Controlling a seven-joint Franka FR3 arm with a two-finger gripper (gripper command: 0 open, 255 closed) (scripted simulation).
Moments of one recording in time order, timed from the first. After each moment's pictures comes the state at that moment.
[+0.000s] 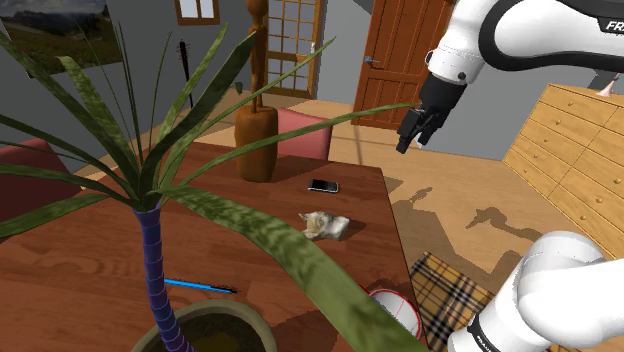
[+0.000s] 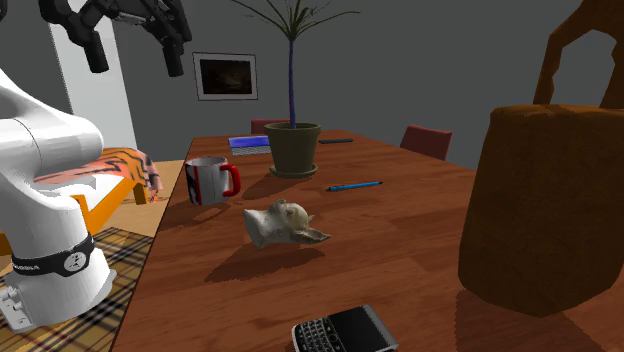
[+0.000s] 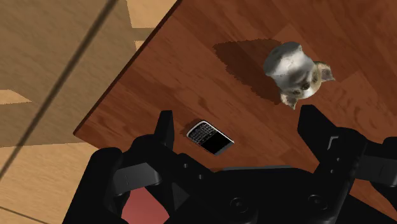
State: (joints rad) arm 0.00 -0.78 0.00 -2.34 -0.01 1.70 0.08
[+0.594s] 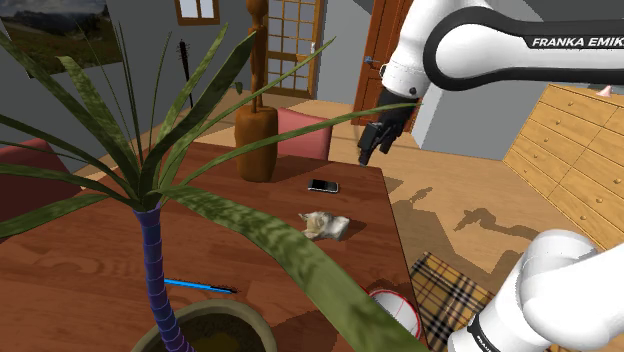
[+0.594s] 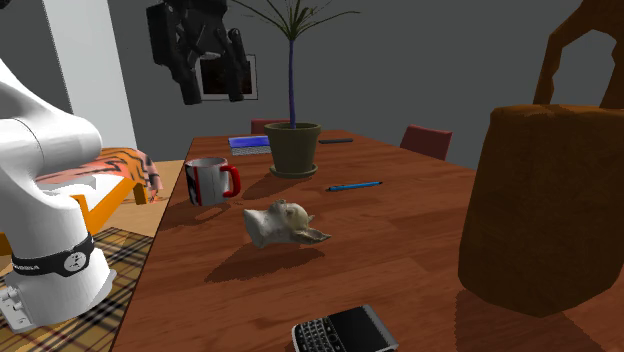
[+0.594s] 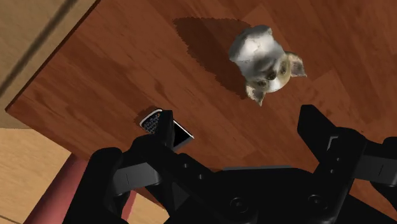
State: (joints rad) arm 0.06 -0.60 0.07 -2.30 0.03 1.84 0.07
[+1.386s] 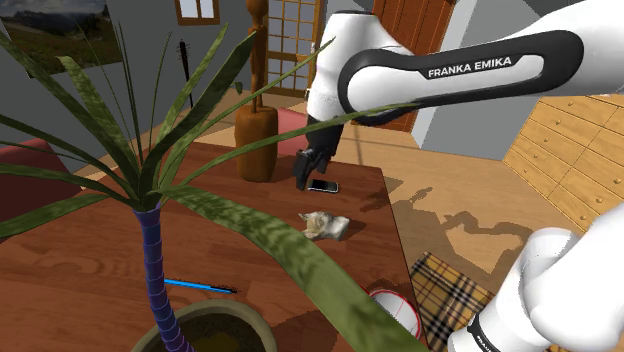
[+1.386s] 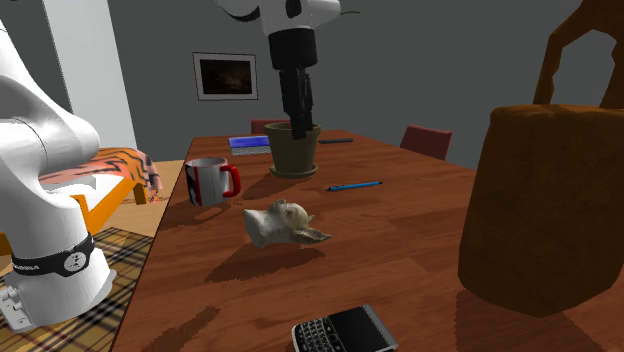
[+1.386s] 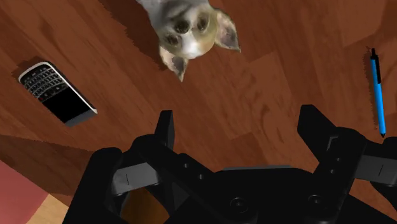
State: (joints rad) arm 0.16 -0.25 0.20 -2.15 0.04 2.02 0.09
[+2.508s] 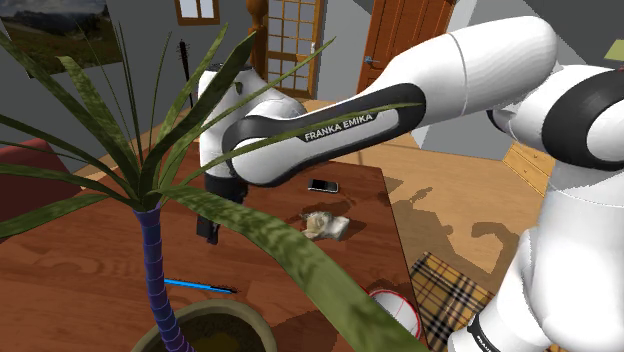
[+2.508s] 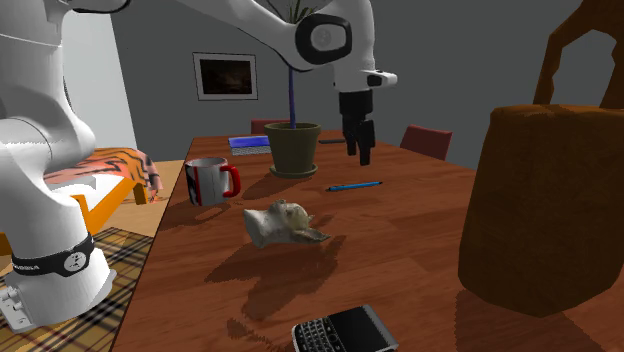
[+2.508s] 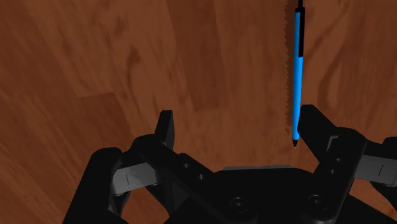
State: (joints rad) arm 0.31 0.28 0.34 -1.74 -0.10 2.11 0.13
